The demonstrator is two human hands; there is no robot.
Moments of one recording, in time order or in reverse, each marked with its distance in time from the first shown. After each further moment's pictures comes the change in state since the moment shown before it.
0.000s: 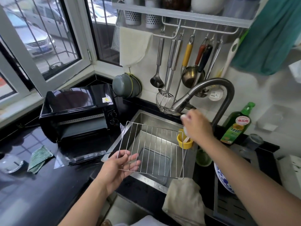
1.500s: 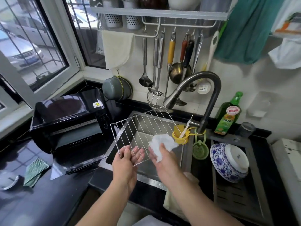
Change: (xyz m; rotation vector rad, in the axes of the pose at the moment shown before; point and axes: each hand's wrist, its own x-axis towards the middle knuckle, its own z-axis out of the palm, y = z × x) left_hand 0.008 -0.023 0.068 -0.234 0.286 0.224; right_hand -0.107 -0.076 0.090 1.859 -0.009 0.982
